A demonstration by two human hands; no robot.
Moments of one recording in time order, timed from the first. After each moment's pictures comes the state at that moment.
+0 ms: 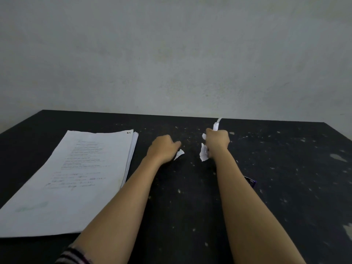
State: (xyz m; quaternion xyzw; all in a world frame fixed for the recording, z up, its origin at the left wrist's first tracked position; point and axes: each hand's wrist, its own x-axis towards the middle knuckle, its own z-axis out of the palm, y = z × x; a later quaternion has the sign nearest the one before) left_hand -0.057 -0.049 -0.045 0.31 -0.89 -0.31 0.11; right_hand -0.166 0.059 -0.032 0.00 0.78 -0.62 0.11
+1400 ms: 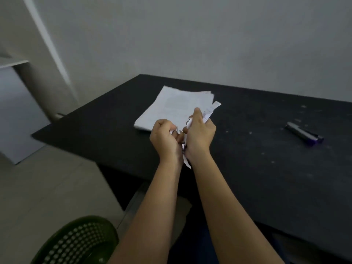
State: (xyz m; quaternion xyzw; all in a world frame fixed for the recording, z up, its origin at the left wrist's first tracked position) left_hand 0.219 0.035 -0.029 0.31 -0.29 -0.70 0.57; right_hand 0.173 0.041 -0.029 -0.10 0.49 -0.82 0.26
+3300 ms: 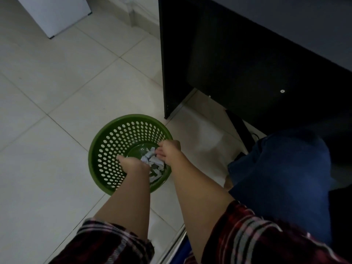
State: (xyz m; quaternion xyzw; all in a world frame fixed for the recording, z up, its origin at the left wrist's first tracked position) left_hand 0.542 -0.010 -0.359 0.74 0.07 -0.52 0.43; right_hand 0.458 -0.026 -0.370 0.02 0.70 -0.33 0.64
